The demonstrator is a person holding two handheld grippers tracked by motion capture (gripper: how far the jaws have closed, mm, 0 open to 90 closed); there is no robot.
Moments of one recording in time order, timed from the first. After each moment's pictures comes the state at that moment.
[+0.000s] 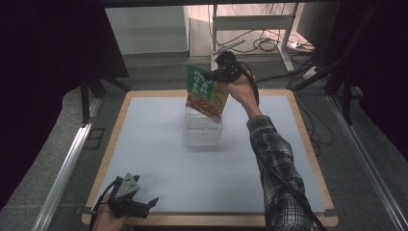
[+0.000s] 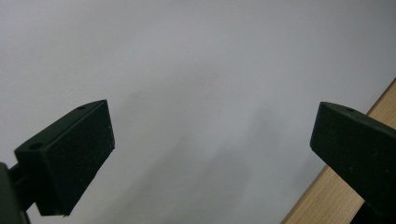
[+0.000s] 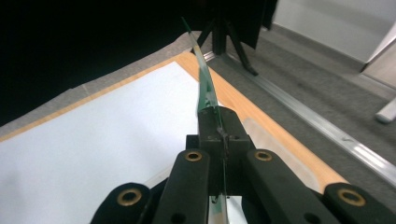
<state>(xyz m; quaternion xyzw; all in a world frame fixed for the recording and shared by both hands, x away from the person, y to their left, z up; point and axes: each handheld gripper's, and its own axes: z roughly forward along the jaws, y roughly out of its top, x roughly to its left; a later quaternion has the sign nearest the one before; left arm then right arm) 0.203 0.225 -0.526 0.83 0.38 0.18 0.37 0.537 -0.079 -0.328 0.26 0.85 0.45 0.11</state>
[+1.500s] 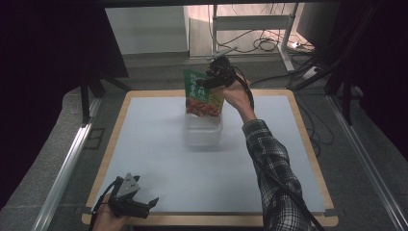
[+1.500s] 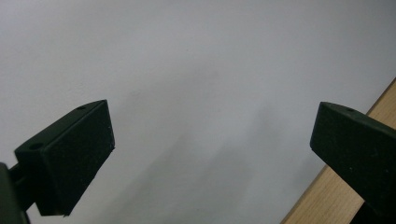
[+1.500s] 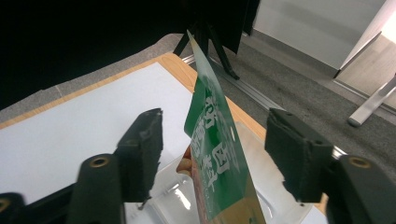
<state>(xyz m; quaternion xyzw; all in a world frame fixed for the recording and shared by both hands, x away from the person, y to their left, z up) 0.203 0.224 -0.526 0.83 0.38 0.18 0.36 0.534 -0.064 -0.344 0.26 0.84 0.44 0.16</state>
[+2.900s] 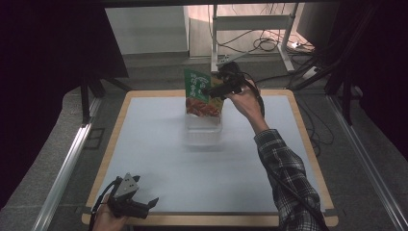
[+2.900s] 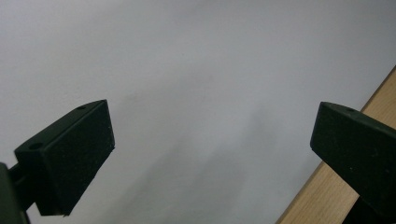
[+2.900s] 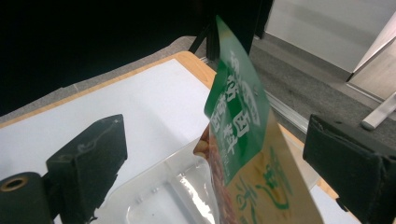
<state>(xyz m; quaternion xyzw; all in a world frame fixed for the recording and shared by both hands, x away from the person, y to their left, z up) 0.202 0.226 -0.525 0.83 0.38 0.18 0.38 0.505 -0.091 -0.340 0.24 0.84 0.46 0.15</state>
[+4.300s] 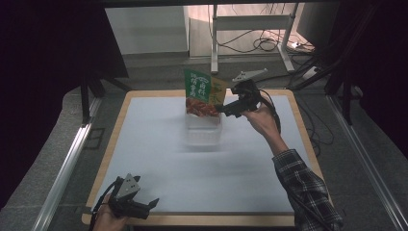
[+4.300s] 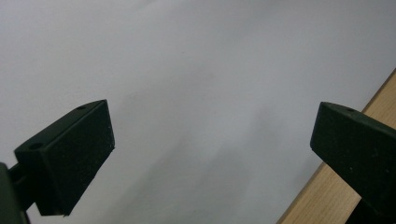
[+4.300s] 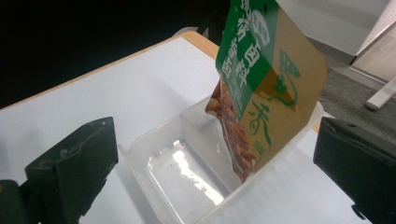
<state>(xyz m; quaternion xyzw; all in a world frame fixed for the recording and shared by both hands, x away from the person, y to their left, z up) 0.202 0.223 -0.526 0.83 0.37 0.18 0.37 0.459 -0.136 -0.358 0.26 0.84 0.45 0.14</state>
